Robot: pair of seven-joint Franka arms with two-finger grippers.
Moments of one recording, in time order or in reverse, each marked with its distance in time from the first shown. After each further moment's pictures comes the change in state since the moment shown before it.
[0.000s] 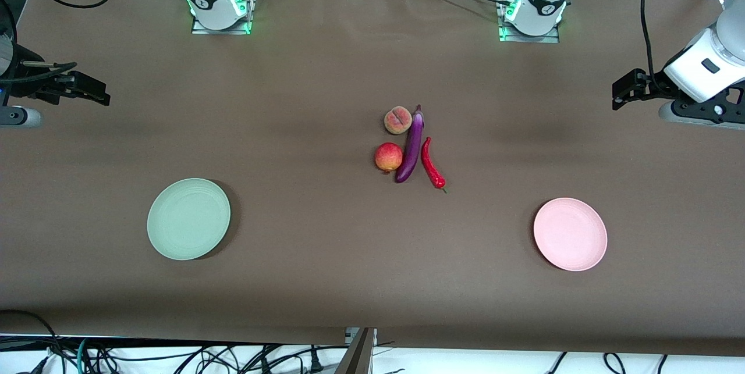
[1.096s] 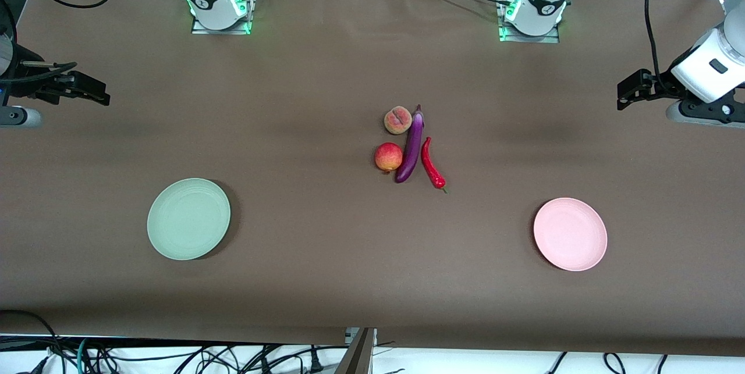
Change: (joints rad) left arm 0.006 -0.002 0.010 -0.002 0.000 -0.001 -0.001; right arm 0.000 0.000 0.000 0.000 0.000 0.000 0.000
